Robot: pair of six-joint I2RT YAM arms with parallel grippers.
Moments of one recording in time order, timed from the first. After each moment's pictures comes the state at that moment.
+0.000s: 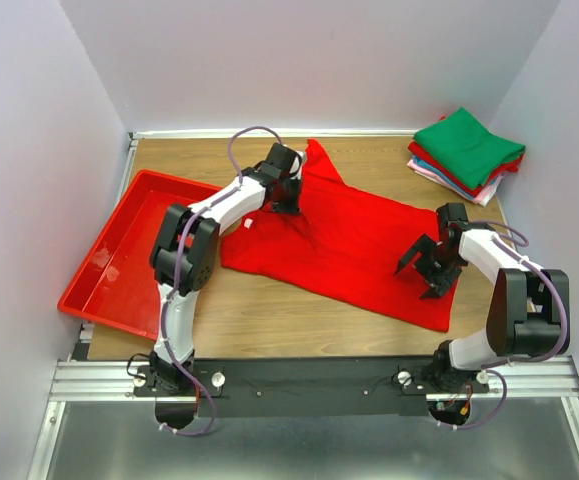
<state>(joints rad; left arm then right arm) -0.50 2.05 1.60 -0.47 0.16 -0.32 -0.04 1.47 0.81 -0.76 -0.15 0.74</state>
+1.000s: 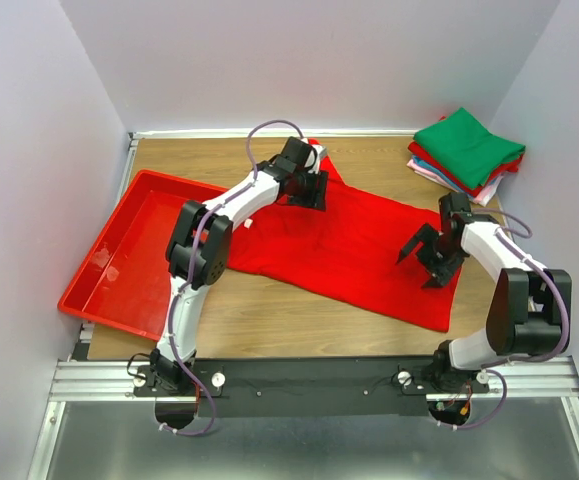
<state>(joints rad) -0.55 2.19 1.81 -0.49 0.25 -0.28 -0.04 1.48 0.87 -0.79 -0.14 0.73</state>
